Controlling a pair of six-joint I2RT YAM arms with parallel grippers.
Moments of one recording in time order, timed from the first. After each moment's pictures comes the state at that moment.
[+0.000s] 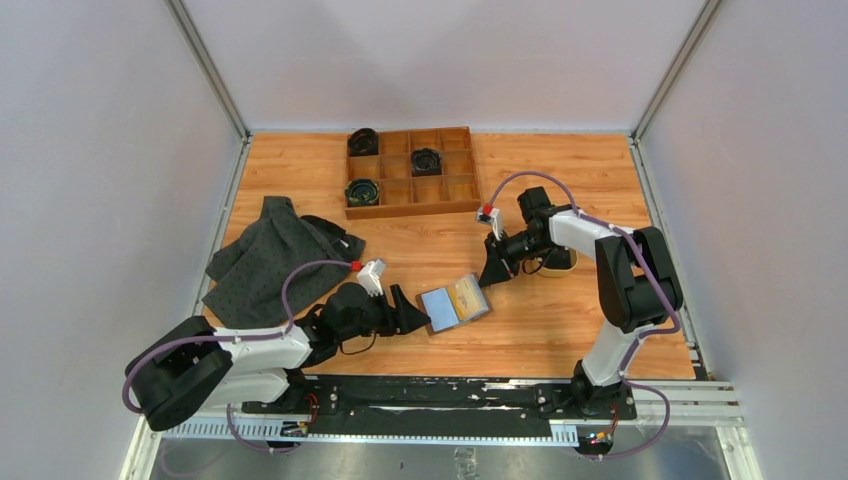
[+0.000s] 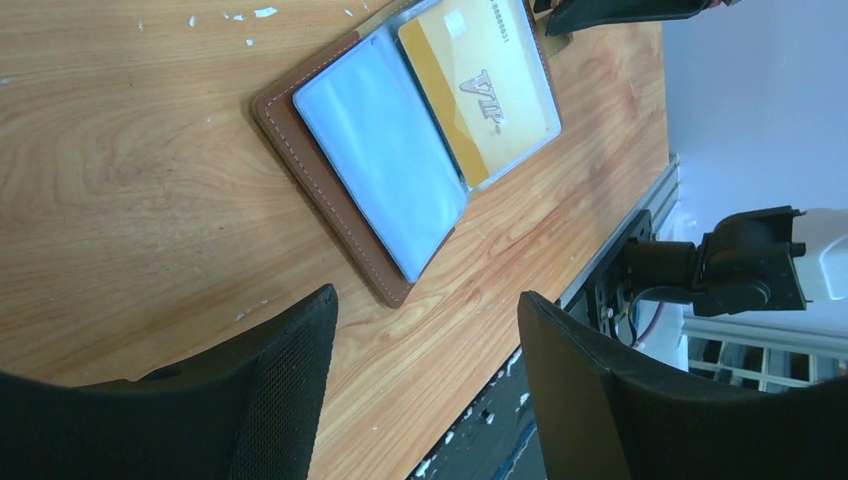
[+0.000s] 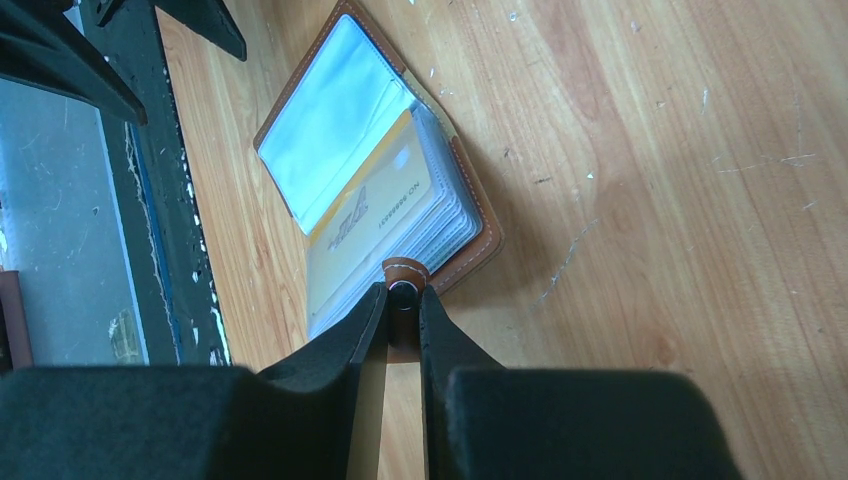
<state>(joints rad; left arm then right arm) -0.85 1.14 0.15 0.57 0.12 -0.95 0.27 1.75 1.03 -0.63 -0.97 -0.59</state>
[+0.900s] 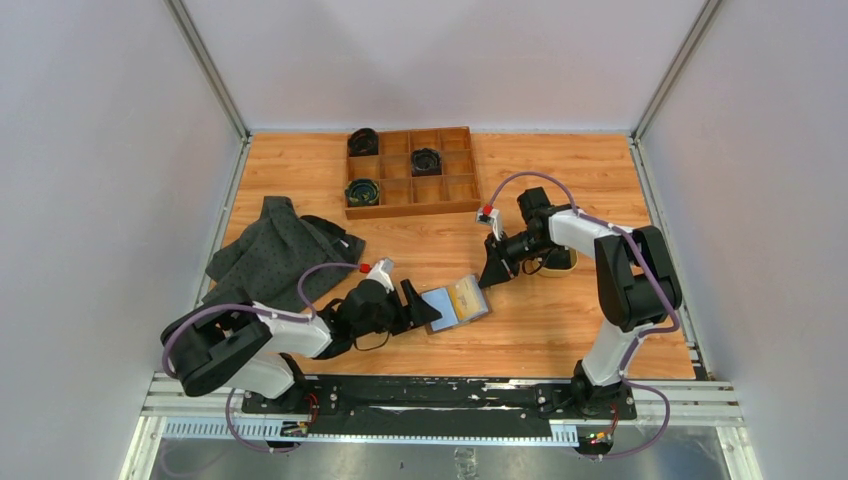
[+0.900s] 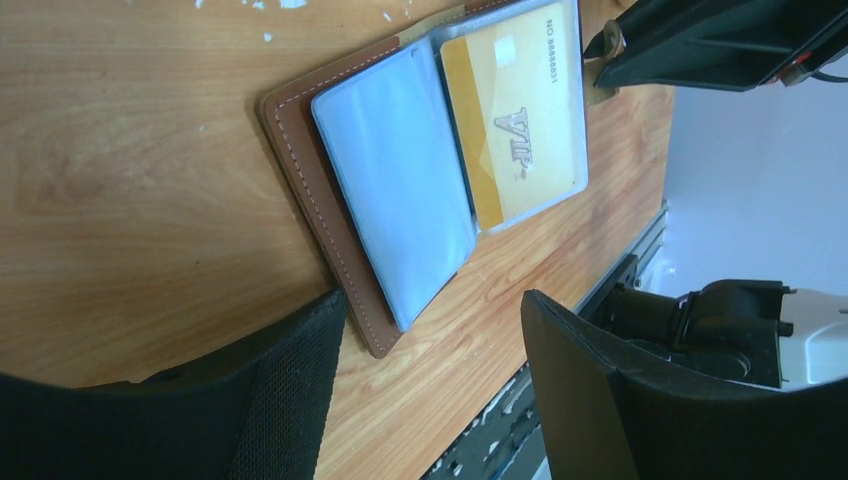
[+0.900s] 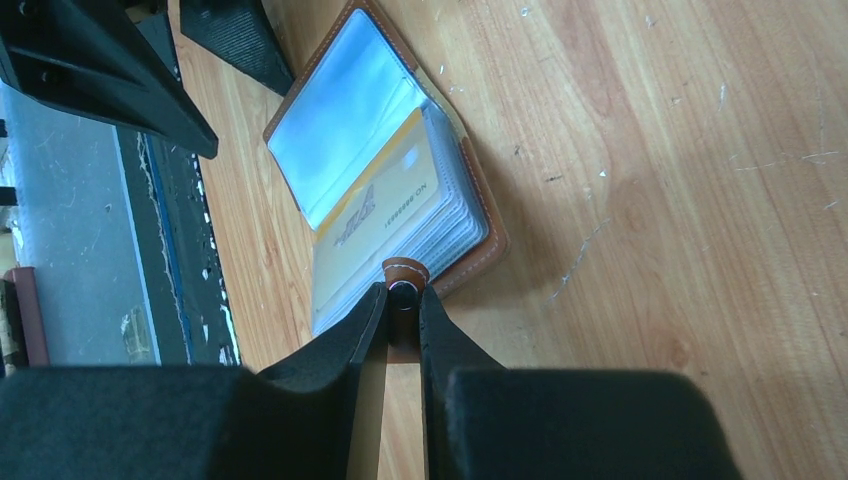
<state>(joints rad) -0.89 1.37 0.22 0.64 0.06 -1.13 0.27 1.75 1.03 -0.65 -0.98 -0.60</state>
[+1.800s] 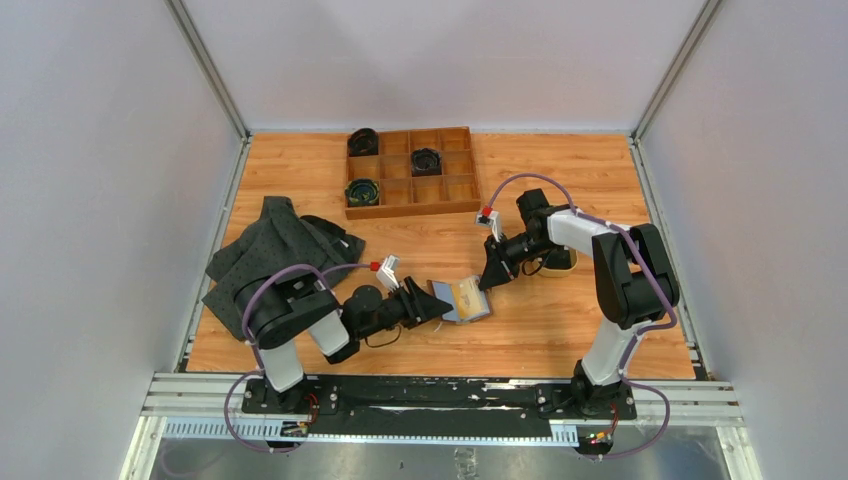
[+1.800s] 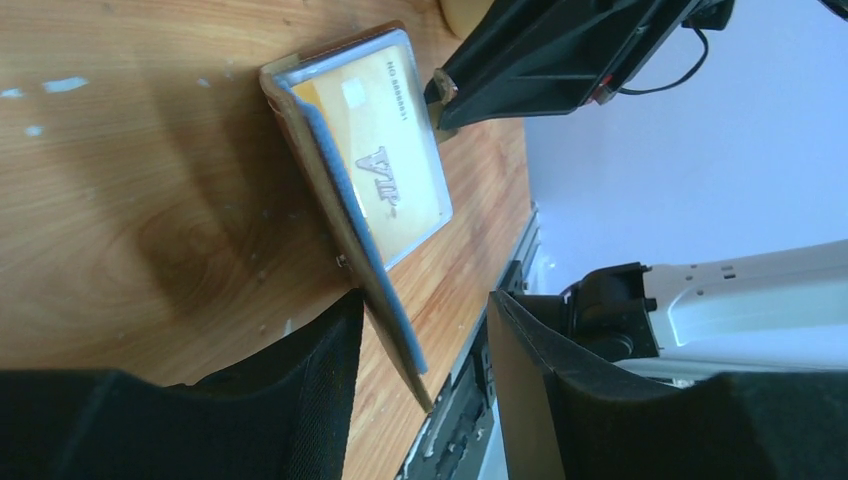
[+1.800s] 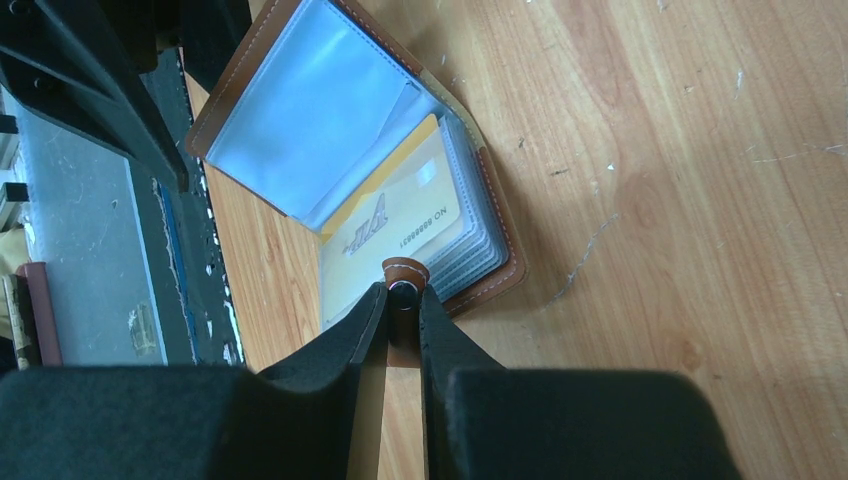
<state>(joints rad) -0.89 1.75 0.18 1.36 0.12 -1.22 0.27 1.78 1.04 -0.67 -0.98 -0.61</state>
